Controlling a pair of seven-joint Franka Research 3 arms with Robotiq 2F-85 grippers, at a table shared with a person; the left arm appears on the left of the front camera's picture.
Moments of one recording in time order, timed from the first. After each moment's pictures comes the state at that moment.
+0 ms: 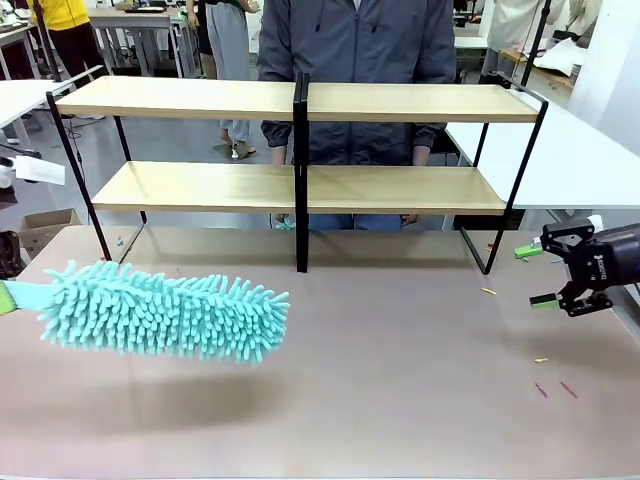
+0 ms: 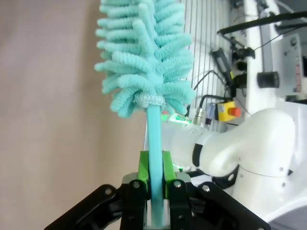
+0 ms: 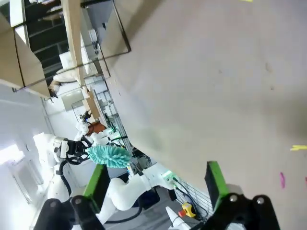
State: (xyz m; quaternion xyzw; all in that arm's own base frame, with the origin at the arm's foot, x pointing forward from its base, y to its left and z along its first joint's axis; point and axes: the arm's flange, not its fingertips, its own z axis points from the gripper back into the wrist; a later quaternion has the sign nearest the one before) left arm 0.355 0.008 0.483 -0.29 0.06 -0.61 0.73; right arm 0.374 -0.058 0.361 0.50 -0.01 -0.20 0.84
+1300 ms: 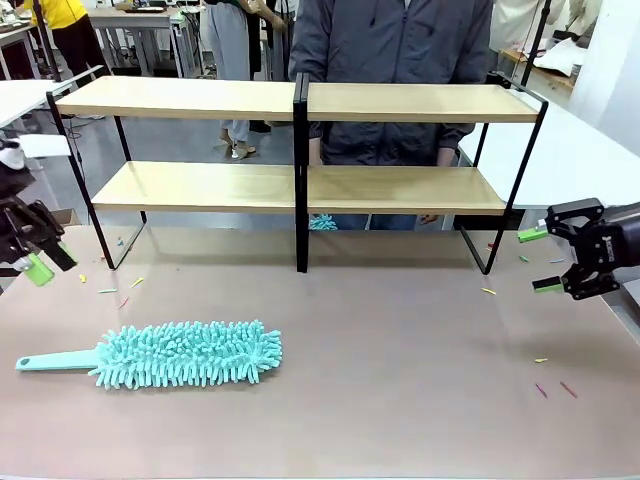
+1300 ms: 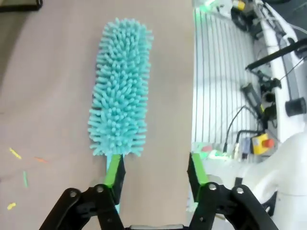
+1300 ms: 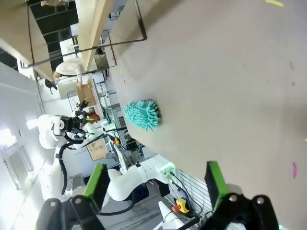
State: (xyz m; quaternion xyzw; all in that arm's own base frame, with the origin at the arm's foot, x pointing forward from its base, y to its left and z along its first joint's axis) left arm 0.391 0.025 0.476 -0.32 -0.10 -0.61 0.72; right arm 0.368 -0.046 0.400 0.51 -0.03 -0.15 0.85
